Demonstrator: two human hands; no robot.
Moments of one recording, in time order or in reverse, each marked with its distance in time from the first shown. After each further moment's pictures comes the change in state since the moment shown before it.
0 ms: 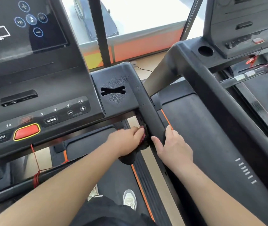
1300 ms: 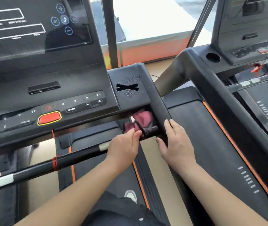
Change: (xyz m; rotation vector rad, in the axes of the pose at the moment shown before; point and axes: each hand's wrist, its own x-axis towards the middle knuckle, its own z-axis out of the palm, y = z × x) left_hand -0.093 -0.016 0.013 -0.245 0.554 0.085; right_hand -0.025 -0.010 0.015 0.145 0.268 -0.317
